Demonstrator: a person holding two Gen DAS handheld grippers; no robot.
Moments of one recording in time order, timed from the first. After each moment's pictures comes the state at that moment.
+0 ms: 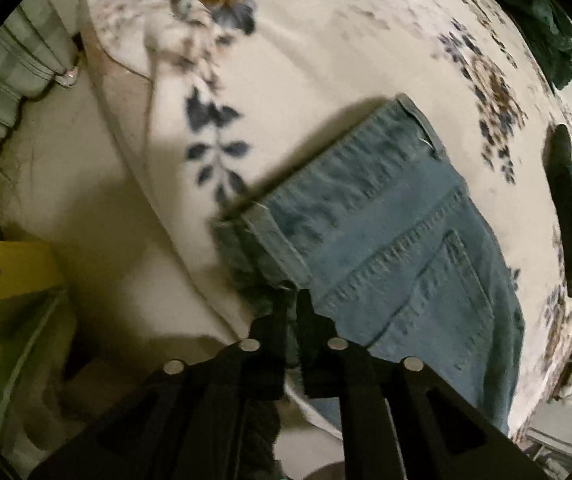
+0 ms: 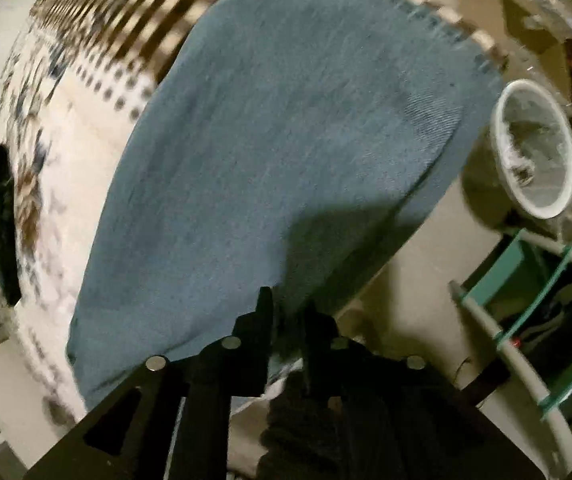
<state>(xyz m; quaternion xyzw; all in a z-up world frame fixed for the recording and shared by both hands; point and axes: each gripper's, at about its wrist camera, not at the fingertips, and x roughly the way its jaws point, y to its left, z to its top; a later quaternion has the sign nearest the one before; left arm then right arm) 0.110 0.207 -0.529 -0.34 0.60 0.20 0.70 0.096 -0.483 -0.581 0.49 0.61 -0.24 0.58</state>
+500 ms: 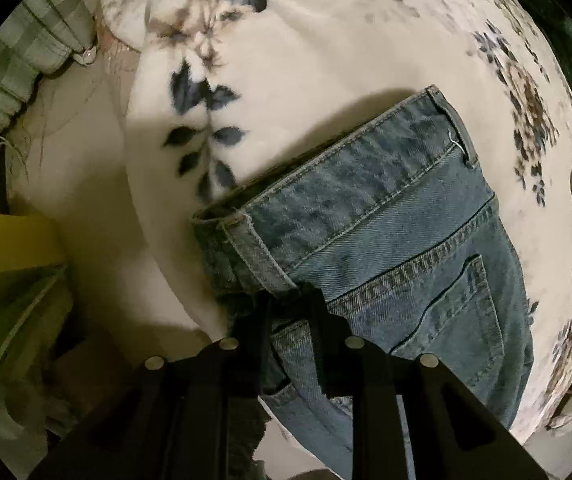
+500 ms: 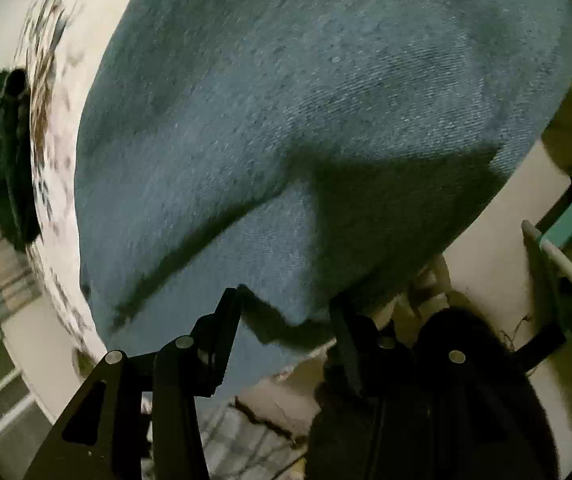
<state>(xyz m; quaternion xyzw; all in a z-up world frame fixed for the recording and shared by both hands) 0.138 0.202 -0.556 -0.34 0.61 0.25 0.67 0.113 -0.381 -0.632 0.53 0.62 -0.18 0.54</state>
